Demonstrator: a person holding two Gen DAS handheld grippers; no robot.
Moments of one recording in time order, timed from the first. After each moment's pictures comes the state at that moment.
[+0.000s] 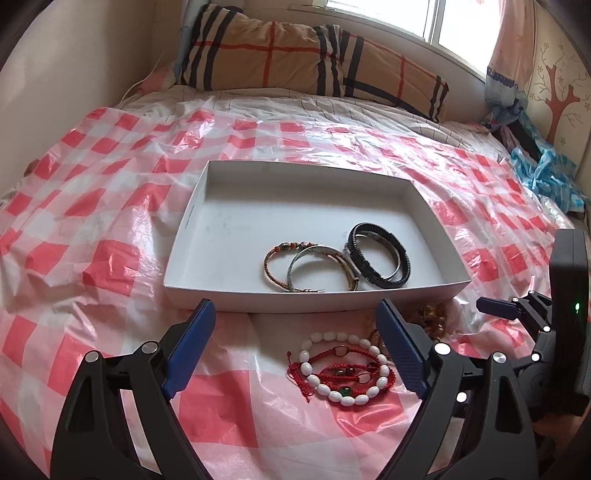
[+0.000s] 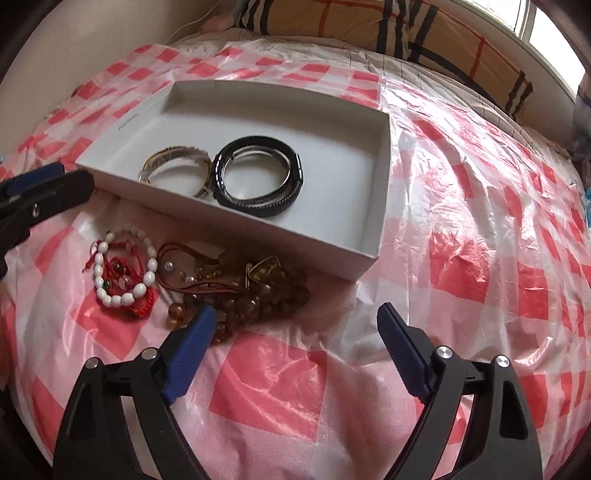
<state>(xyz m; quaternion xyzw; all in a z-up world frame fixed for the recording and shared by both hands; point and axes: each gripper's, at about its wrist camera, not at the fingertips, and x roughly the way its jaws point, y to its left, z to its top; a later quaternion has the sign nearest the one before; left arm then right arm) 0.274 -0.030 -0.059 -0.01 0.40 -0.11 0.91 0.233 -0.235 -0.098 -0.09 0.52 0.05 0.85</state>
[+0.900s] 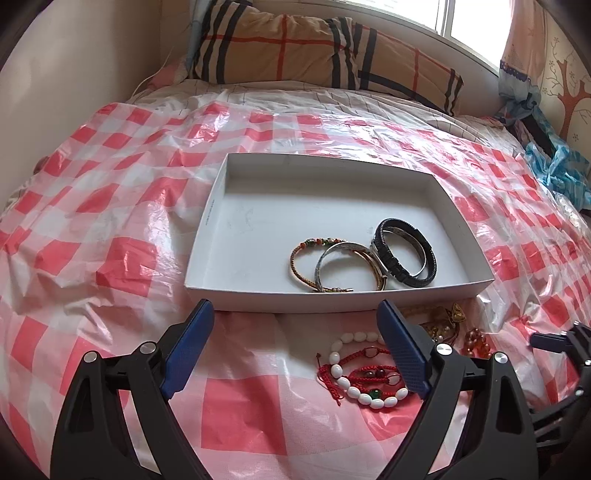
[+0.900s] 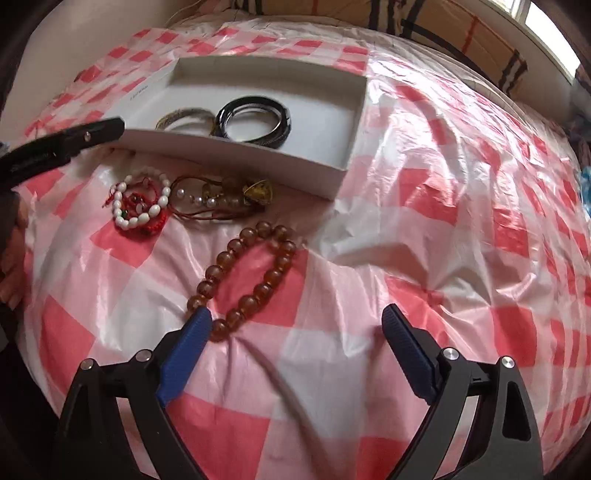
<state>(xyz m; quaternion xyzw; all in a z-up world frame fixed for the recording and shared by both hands) 0.285 -0.018 -0.064 -0.01 0.41 -0.09 0.91 0.182 -0.260 -0.079 -0.07 0.55 0.04 0.83</state>
